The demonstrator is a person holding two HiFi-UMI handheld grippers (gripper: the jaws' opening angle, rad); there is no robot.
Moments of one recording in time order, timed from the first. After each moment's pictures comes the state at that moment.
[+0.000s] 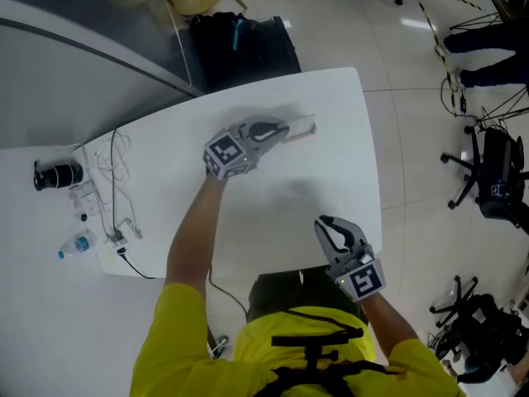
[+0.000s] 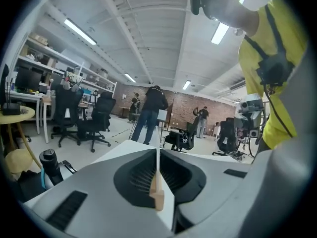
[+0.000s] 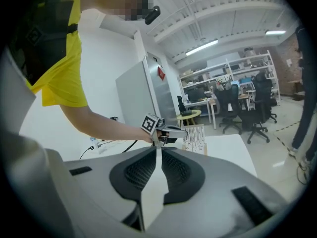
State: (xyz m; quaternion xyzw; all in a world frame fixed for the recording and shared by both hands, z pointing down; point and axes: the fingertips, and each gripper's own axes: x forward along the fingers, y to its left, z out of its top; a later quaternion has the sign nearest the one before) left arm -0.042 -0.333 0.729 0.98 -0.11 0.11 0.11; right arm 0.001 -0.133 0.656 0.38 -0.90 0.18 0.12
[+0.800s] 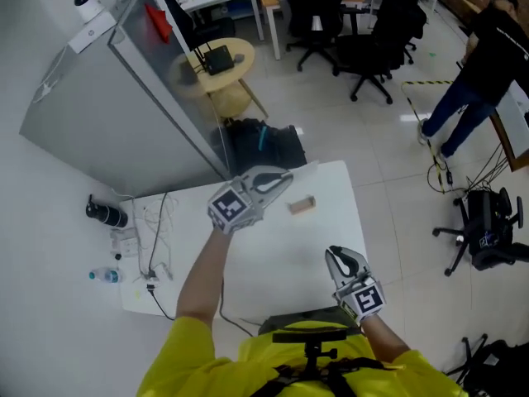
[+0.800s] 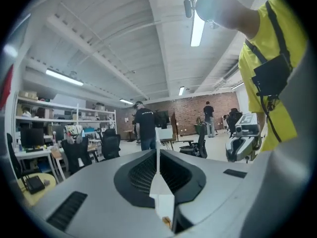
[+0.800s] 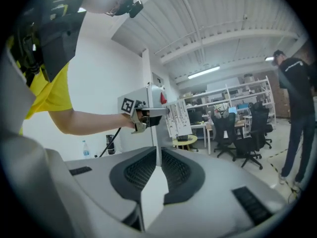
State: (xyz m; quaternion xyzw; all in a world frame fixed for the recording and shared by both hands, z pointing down) left arm -0.047 -0.294 0.432 0.98 -0.17 0.07 -0.05; right arm 0.029 -0.128 0.512 0.42 -0.90 0.10 0.05
